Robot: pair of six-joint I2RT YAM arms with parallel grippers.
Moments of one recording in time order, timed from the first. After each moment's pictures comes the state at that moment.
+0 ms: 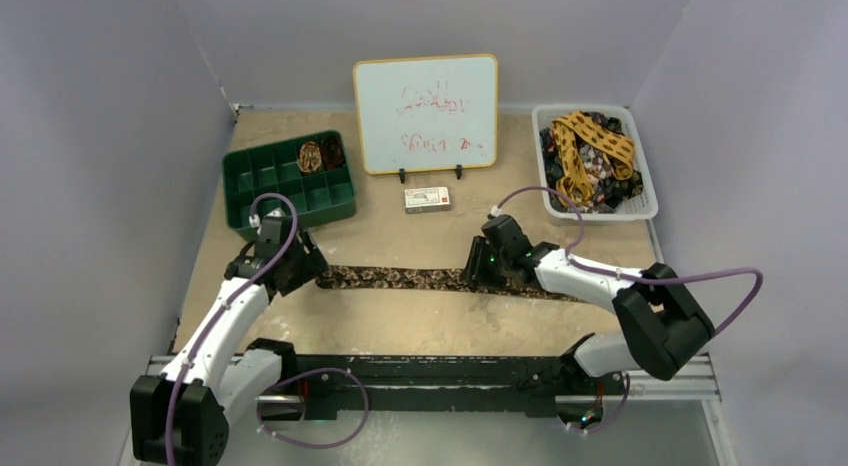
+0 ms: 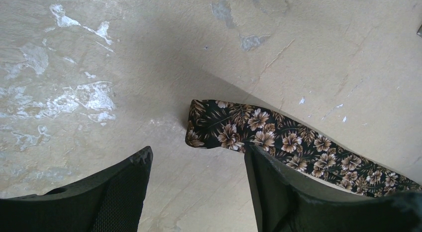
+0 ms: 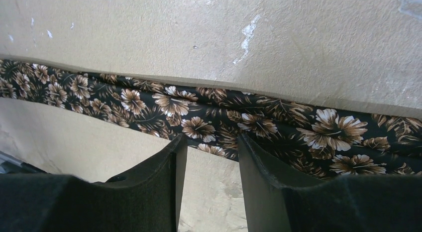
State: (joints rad) left arm -0.15 0.93 0.57 -0.64 -0.08 -0.70; right arm 0.63 1.40 0.63 -0.22 -0.08 0.80
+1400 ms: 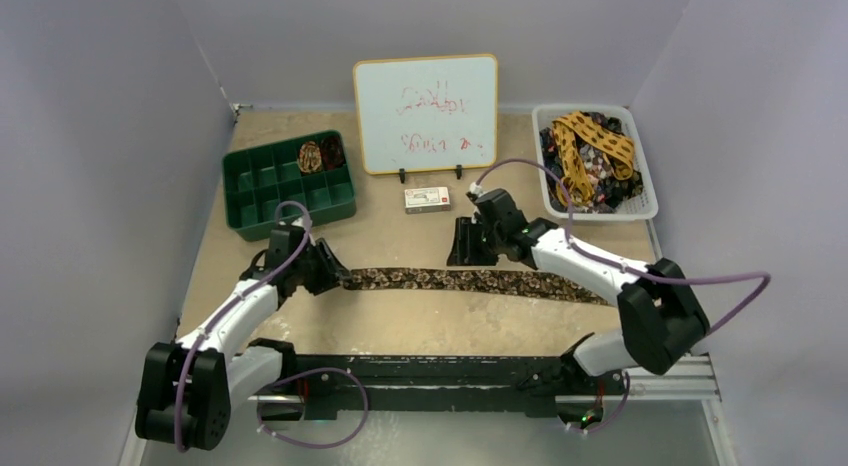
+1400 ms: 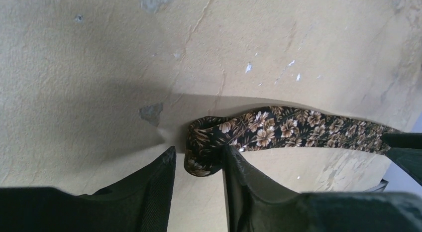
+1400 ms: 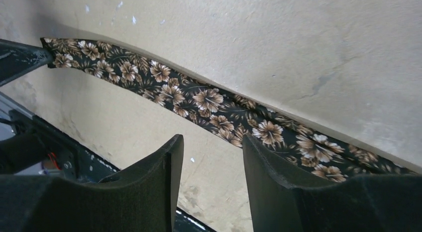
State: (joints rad) left arm -0.14 1.04 0.41 -0.29 0.27 -0.70; right arm 0.62 1.41 0.85 -0.35 -0.20 0.58
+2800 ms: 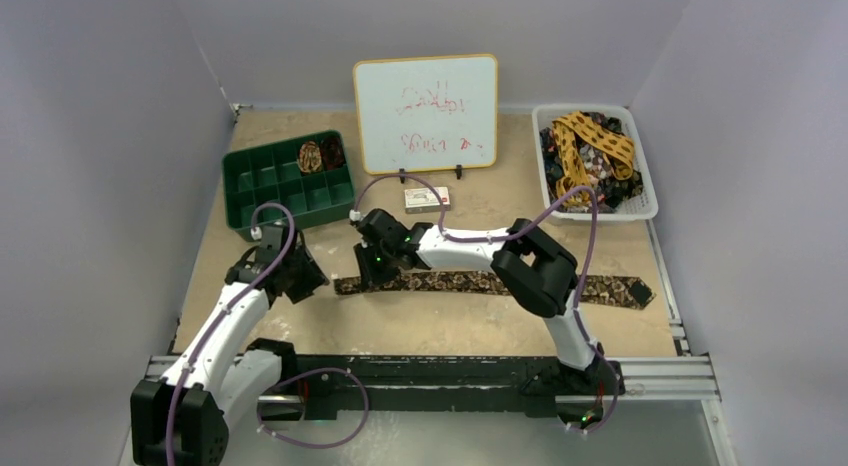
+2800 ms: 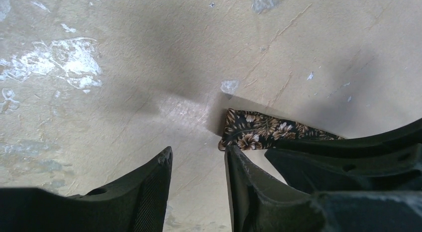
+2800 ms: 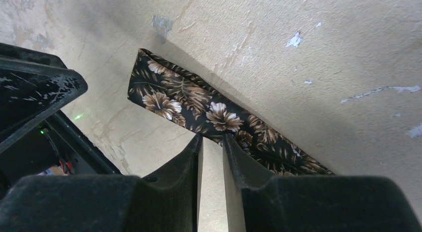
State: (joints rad) left arm -0.15 0.90 0.54 -0.69 0.00 -0.77; right arm 1.02 2.09 1.44 -0.30 -0.21 0.59
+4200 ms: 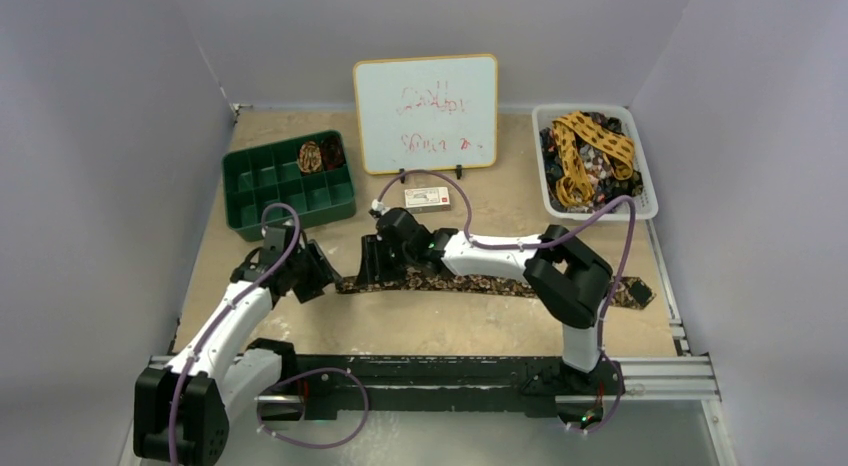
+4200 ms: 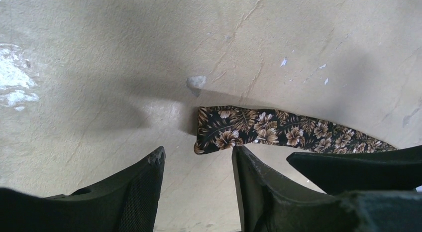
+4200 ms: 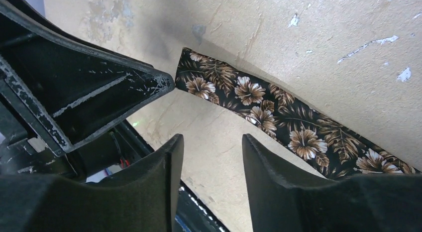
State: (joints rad) left arm -0.14 0.94 0.49 -0.58 0.13 -0.75; right arm 1.02 1.89 1.21 -0.09 -0.20 0.80
